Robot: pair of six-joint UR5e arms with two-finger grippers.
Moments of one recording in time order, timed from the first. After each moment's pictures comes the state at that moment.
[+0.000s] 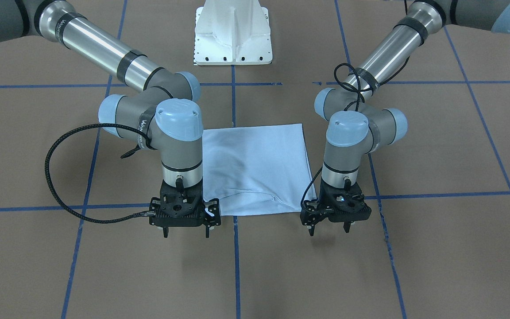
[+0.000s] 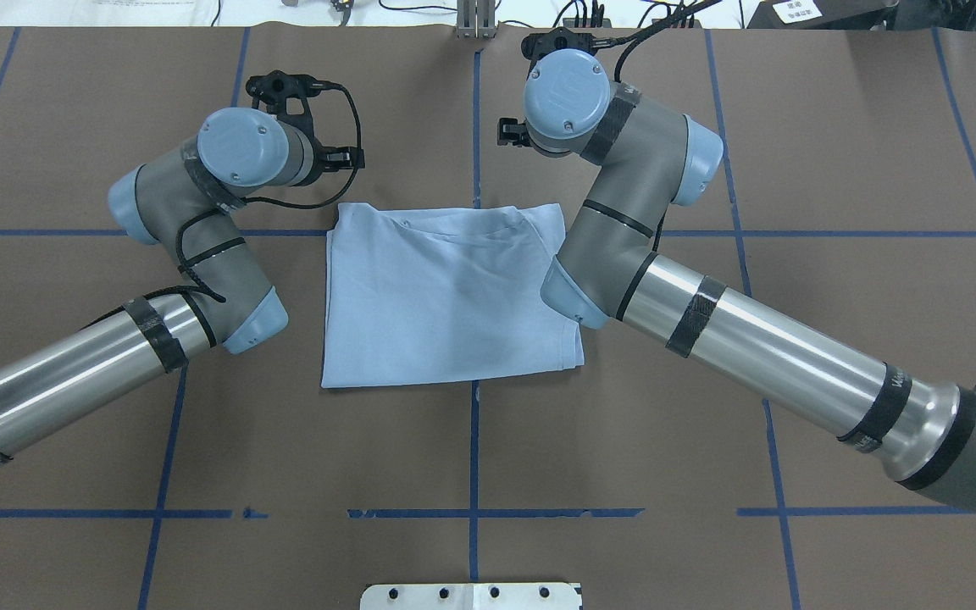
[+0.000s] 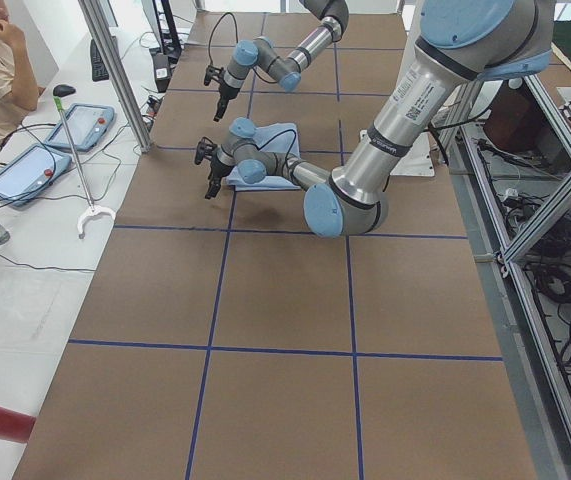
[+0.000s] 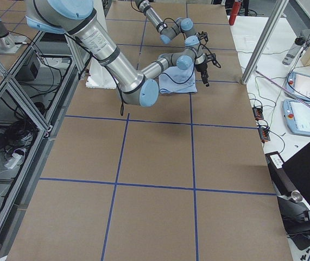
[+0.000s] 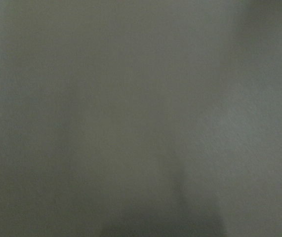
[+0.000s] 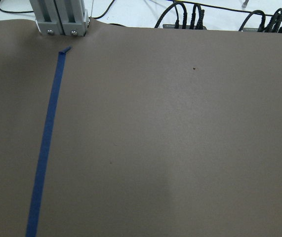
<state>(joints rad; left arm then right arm) -0.75 -2.28 -1.17 -2.22 -1.61 -1.11 0.69 -0.68 1.19 -1.25 1.56 1.17</state>
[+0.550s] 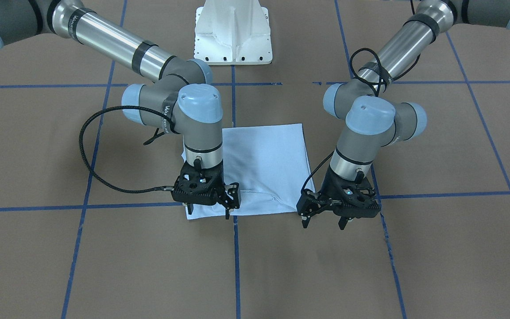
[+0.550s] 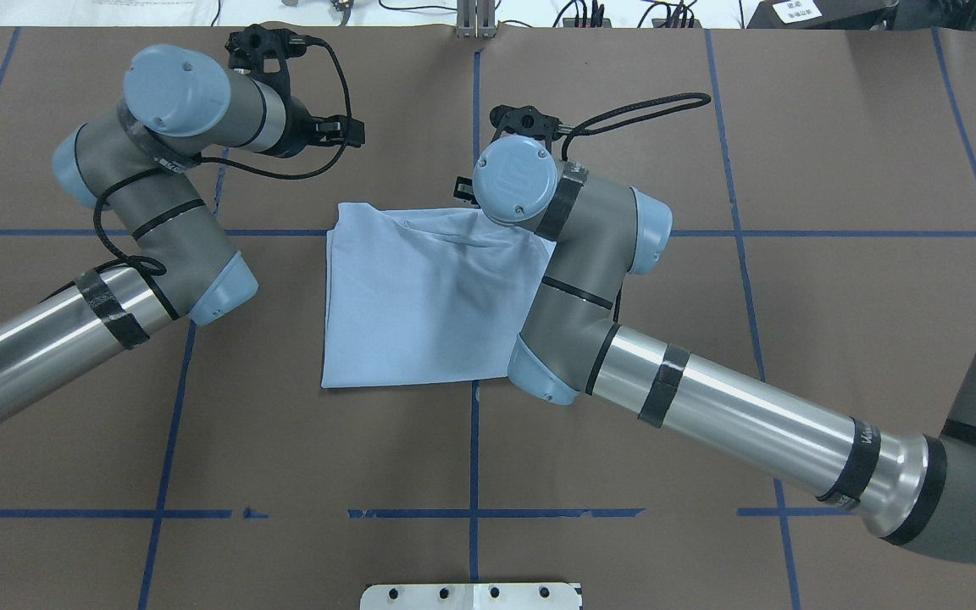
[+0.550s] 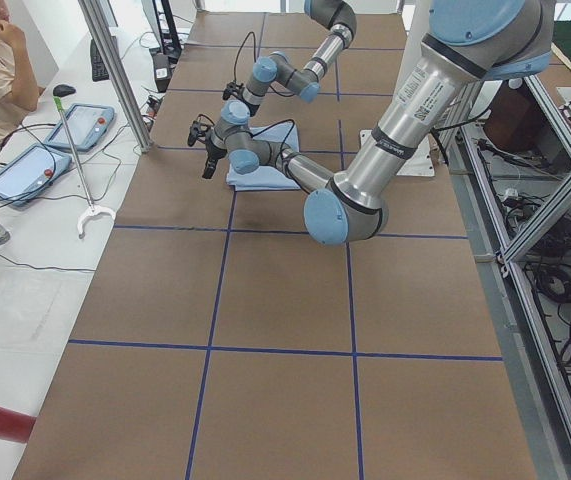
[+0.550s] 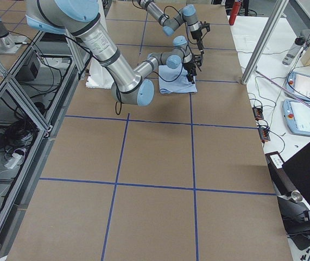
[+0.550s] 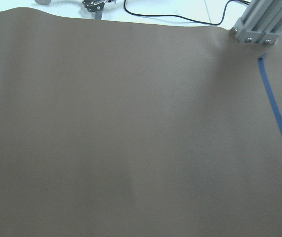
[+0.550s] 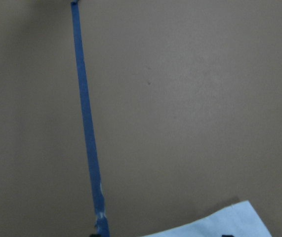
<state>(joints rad) -0.81 -2.23 -1.31 -2.25 -1.79 -1.07 0.57 -0.69 1.21 -1.25 1.53 1.42</state>
